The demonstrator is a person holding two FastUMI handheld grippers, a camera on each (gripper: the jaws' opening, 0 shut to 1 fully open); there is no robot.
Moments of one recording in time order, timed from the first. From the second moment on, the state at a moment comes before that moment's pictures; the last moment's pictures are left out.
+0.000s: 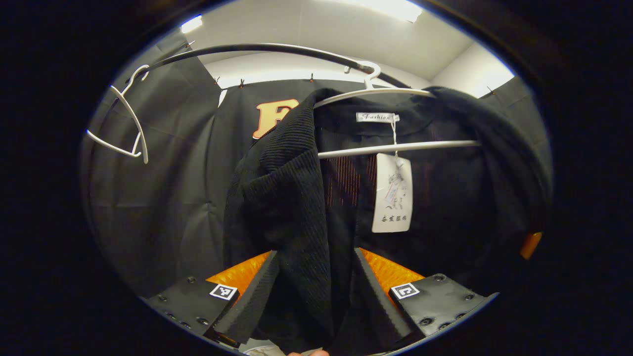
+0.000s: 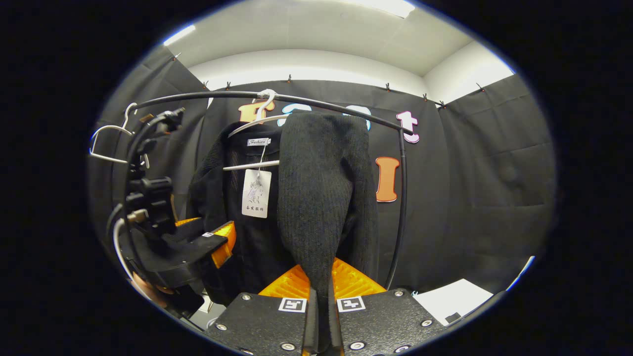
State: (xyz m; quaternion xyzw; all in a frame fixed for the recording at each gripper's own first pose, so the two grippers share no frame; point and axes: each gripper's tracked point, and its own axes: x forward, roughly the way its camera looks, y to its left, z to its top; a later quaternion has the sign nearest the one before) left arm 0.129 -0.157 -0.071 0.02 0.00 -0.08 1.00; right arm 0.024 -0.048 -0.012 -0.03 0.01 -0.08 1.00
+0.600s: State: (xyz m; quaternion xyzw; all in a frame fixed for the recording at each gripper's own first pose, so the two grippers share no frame) left arm 0.186 -0.097 -0.067 0.06 -0.03 0.02 1.00; right arm 0.028 -0.058 -0.012 -0.03 0.01 -0.08 1.00
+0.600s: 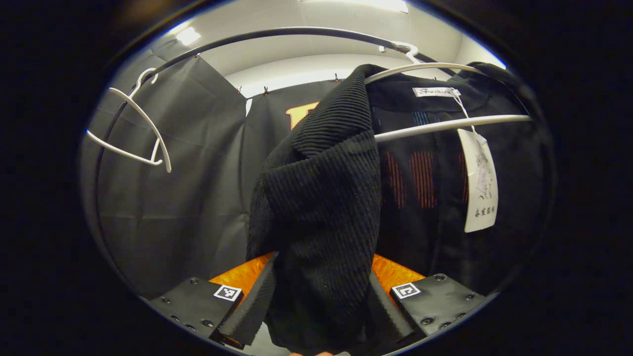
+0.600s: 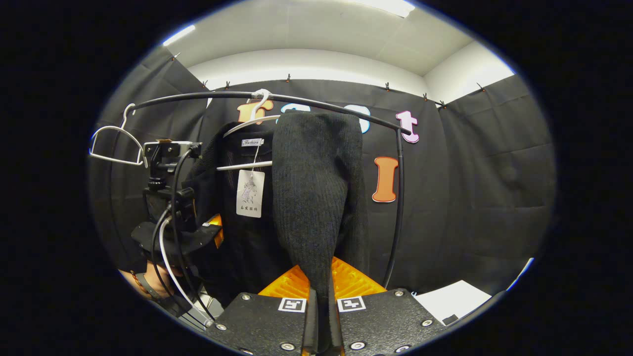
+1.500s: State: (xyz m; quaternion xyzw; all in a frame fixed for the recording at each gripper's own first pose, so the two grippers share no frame) left arm 0.162 -0.043 0.010 0.00 -0.01 -0.03 1.00; right arm 0.020 -0.085 0.055 -0.07 -0.08 -0.11 0.99
